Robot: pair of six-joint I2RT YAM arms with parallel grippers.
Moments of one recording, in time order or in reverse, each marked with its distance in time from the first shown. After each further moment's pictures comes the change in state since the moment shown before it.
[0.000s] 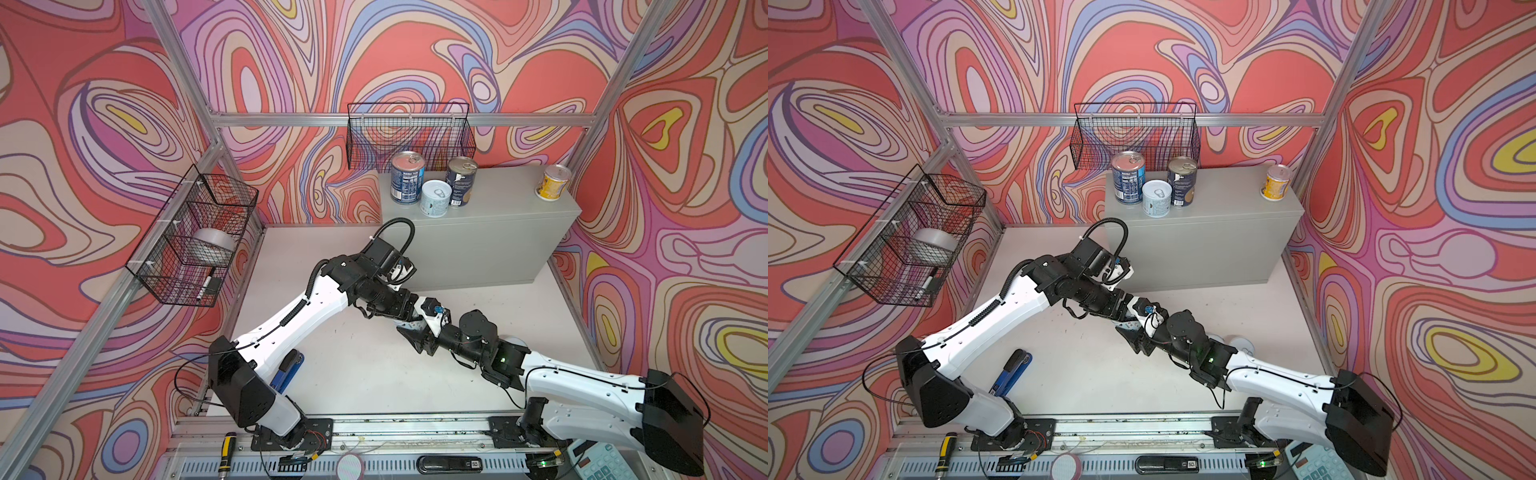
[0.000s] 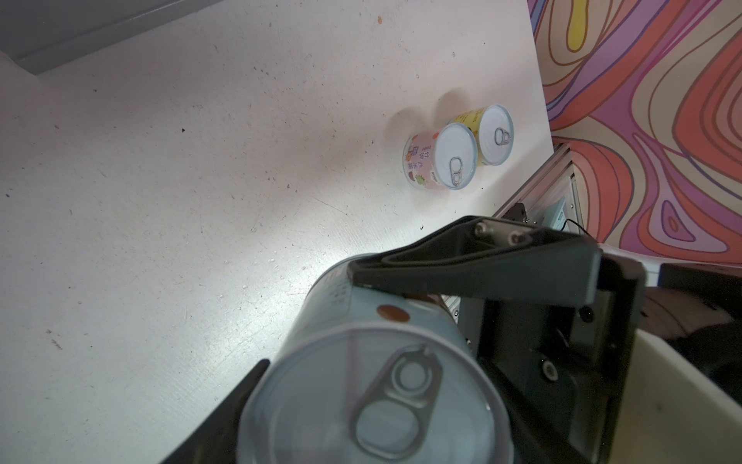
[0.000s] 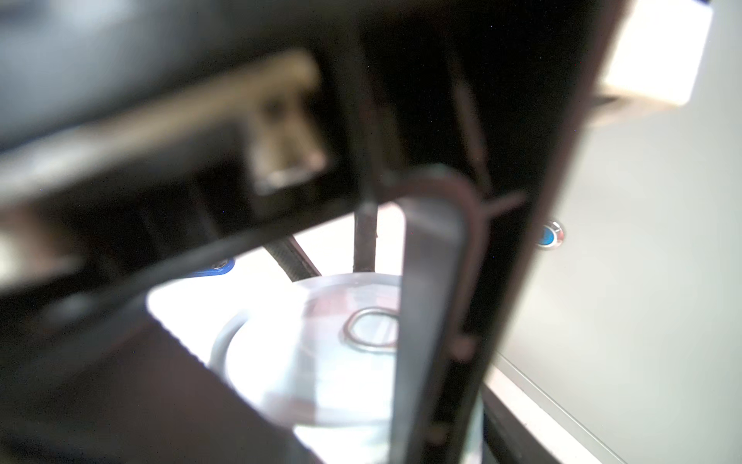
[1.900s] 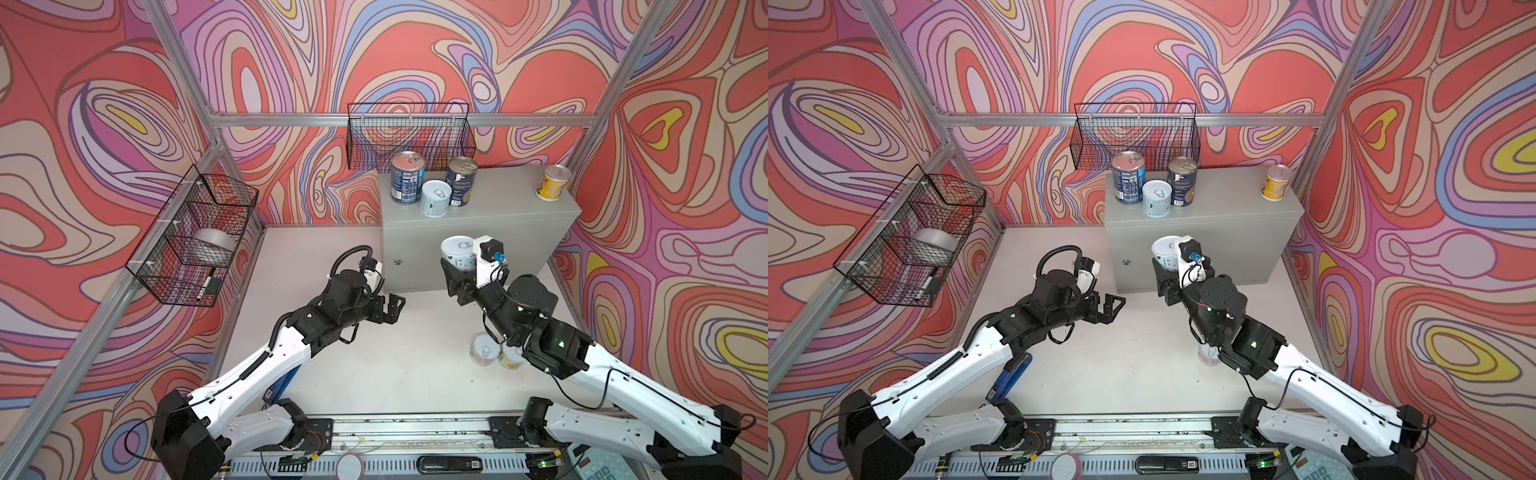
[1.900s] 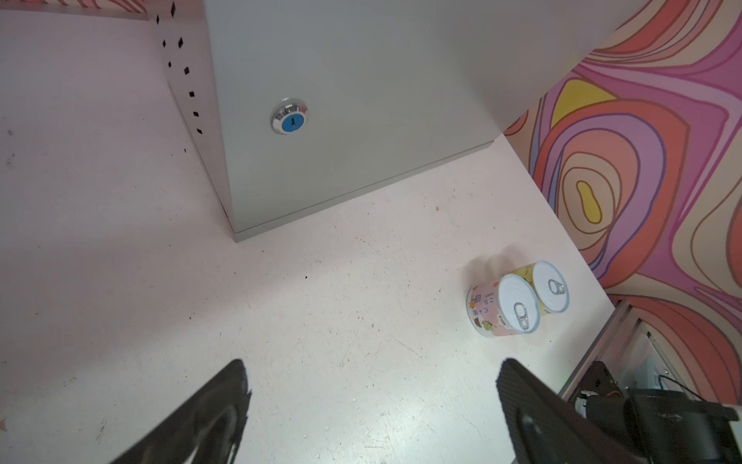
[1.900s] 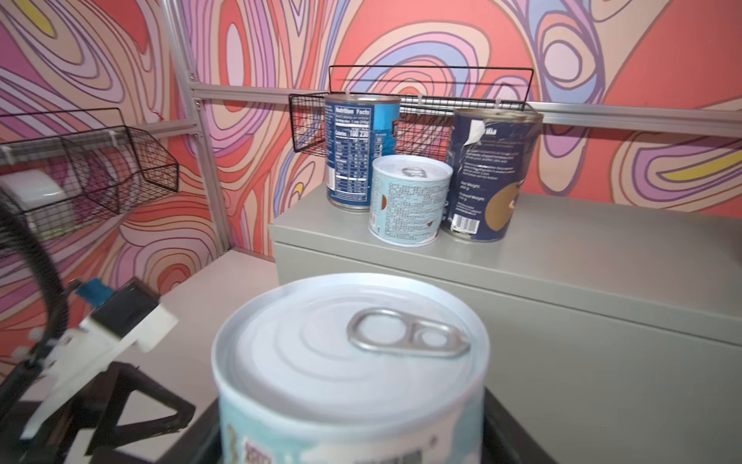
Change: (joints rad) left arm 0.041 -0.403 -0.618 0.716 -0.338 -0.024; right arm -0.087 -0.129 0.522 -0.473 0.511 0.030
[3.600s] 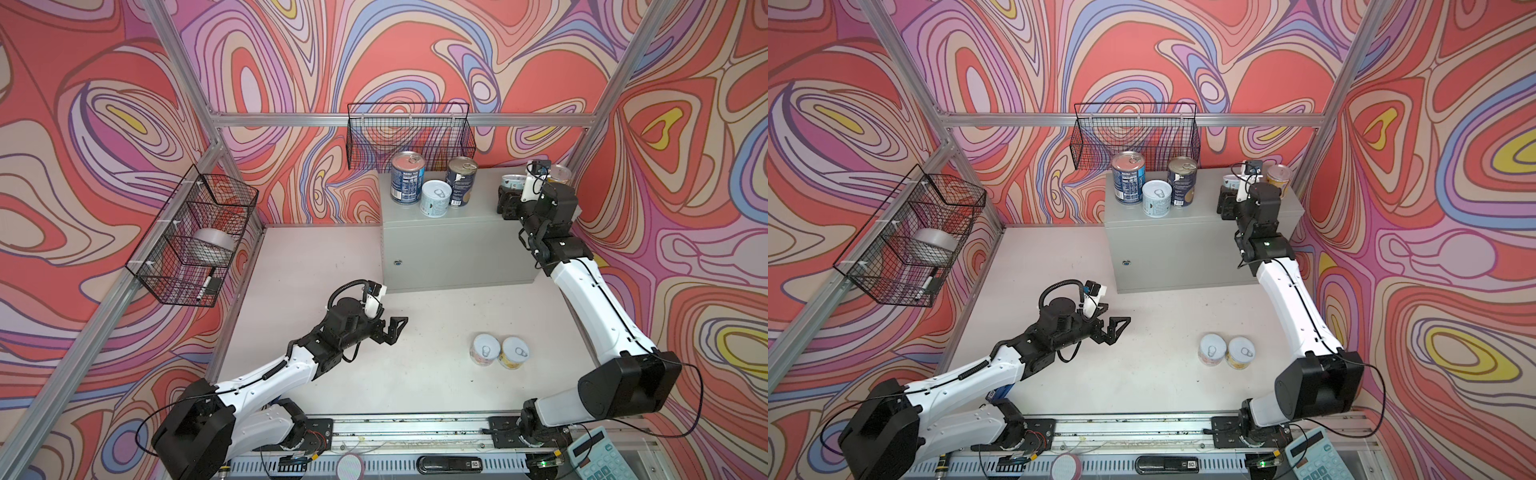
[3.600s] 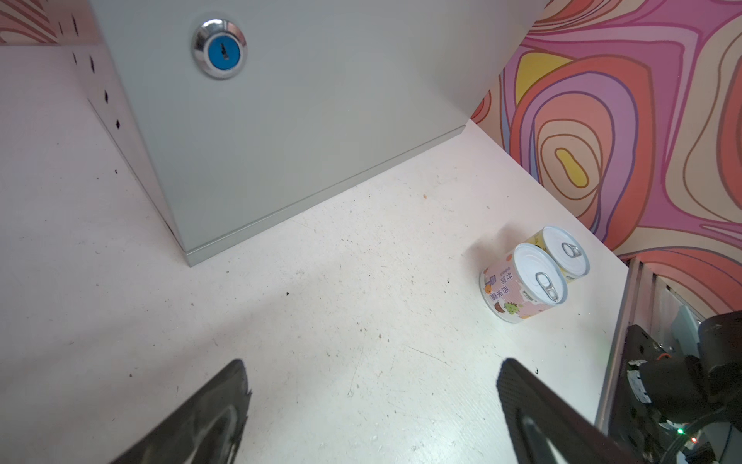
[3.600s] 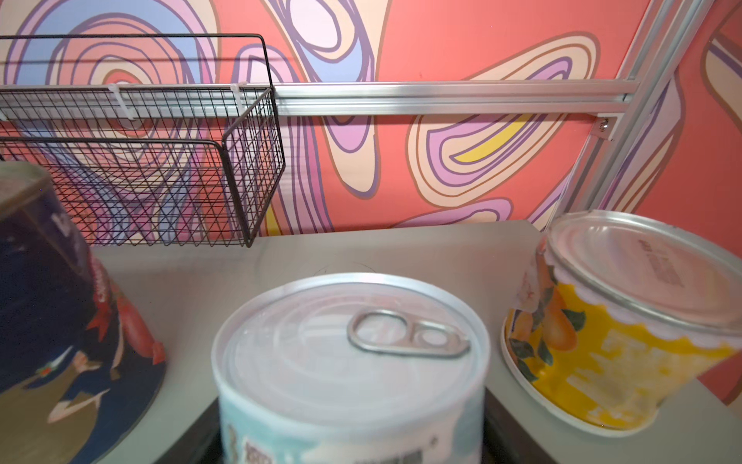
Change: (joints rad) left arm 0.000 0.005 -0.381 0.556 0.086 0.130; right arm -0.768 0.512 0.428 -0.006 -0.407 0.028
